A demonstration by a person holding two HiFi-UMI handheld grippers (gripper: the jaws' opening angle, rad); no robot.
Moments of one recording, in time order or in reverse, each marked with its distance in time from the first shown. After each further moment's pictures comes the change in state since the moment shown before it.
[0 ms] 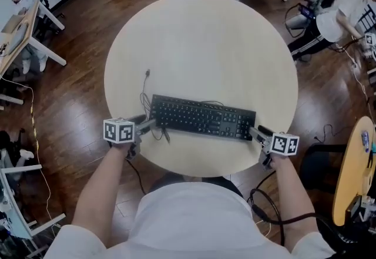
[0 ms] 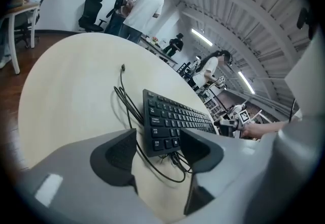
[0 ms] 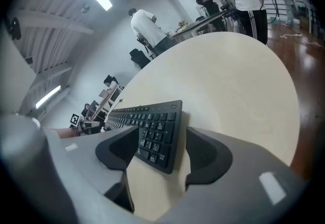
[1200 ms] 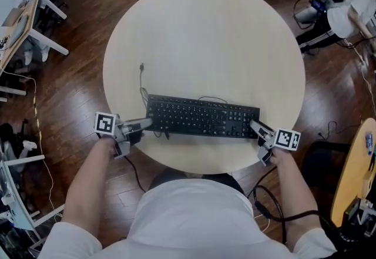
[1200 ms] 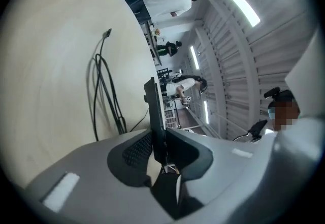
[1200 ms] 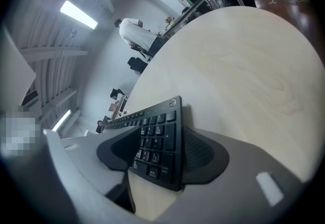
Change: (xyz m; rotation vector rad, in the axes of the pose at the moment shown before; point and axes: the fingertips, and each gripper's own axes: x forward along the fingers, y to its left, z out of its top) left arm -0.041 -0.062 0.004 -0.442 0.063 -0.553; right arm 0.022 -0.003 -0.001 0.206 0.009 0.078
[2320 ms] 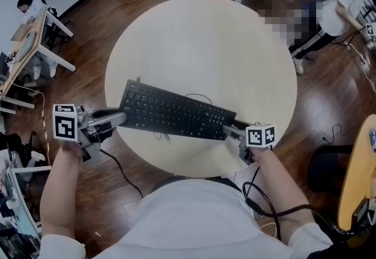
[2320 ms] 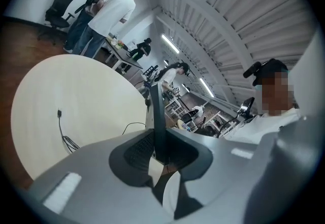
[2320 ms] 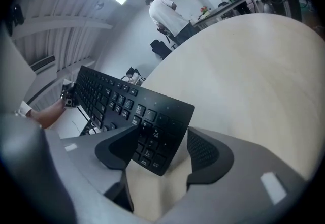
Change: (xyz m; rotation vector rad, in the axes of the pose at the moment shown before) left arm -0.036 -0.188 0.044 0.527 0.049 0.175; right arm 0.059 0.079 -0.022 -0.333 0.129 0.149
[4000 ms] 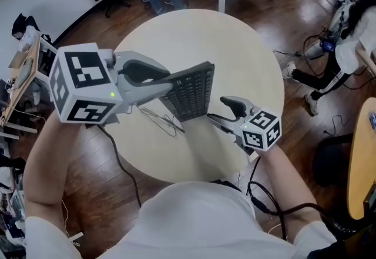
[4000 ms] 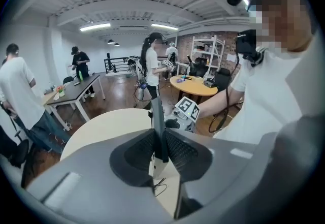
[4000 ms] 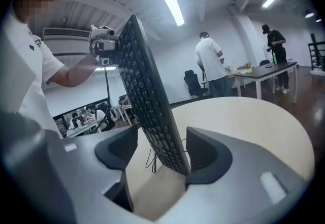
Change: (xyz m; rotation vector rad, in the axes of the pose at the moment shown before) left arm 0.149 -0.164 0.115 0.945 0.417 0.089; right arm -0.080 0.134 0.129 -0.557 -0.255 0.058
